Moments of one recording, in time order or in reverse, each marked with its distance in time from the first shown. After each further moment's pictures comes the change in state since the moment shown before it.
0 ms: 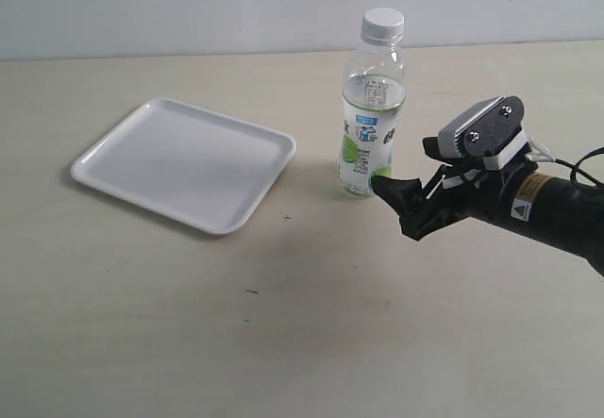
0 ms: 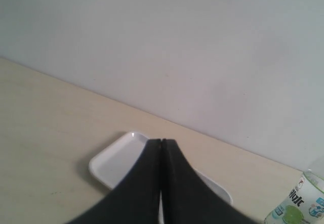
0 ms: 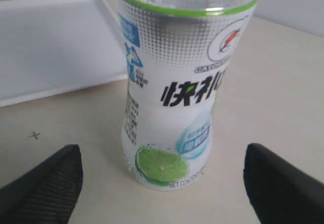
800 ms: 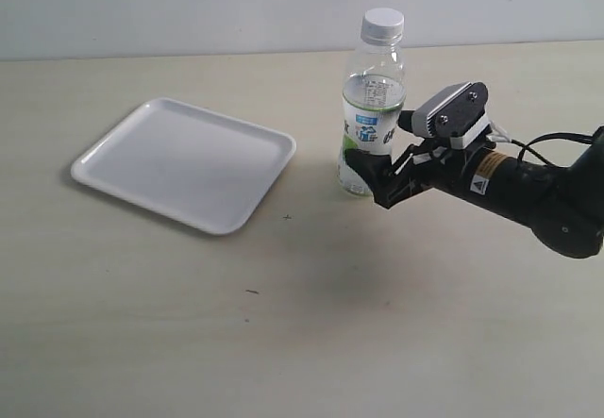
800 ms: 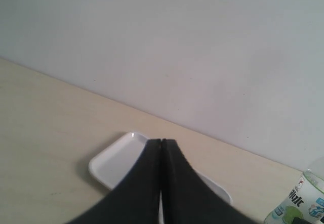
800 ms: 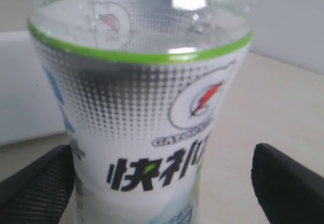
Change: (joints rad) left arm 0.000 0.000 0.000 0.000 0.000 0.000; right arm 0.002 0.215 -0.226 -0.018 -0.118 0.000
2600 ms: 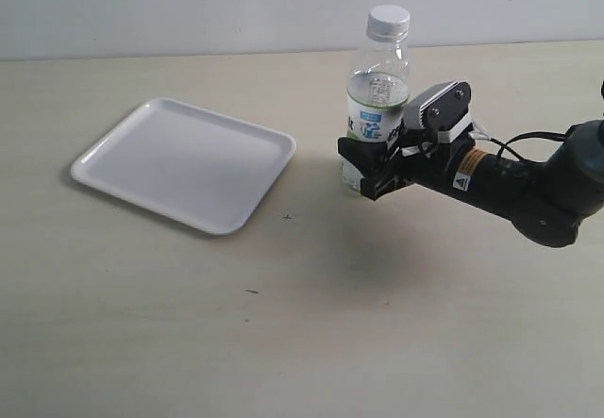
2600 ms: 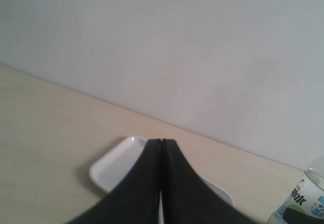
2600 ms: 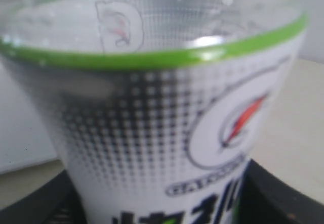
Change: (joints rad) left arm 0.000 0.000 0.000 0.030 -0.021 0.000; right arm 0.000 0.095 -0.115 -0.085 -0.046 0.136
